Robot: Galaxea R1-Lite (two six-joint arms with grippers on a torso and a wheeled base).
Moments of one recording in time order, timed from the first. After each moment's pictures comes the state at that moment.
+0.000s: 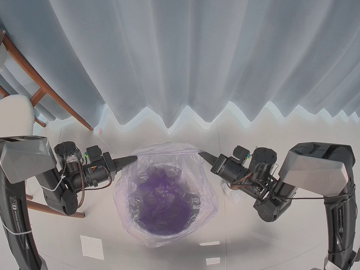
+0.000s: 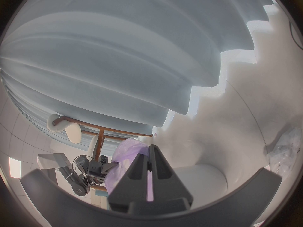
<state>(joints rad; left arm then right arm) -0.11 2.24 -0.64 -1.54 -0.81 -0.94 0.53 2.40 -0.89 -1.54 0.28 0.80</state>
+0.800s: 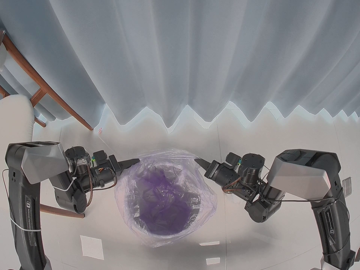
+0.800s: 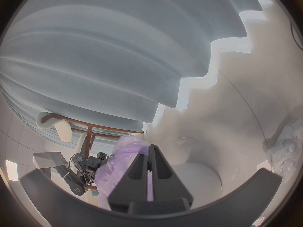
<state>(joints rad) -0.10 2.42 -0.80 -1.54 -0.80 -1.00 0.53 2.53 -1.02 -1.48 0.26 0.80</state>
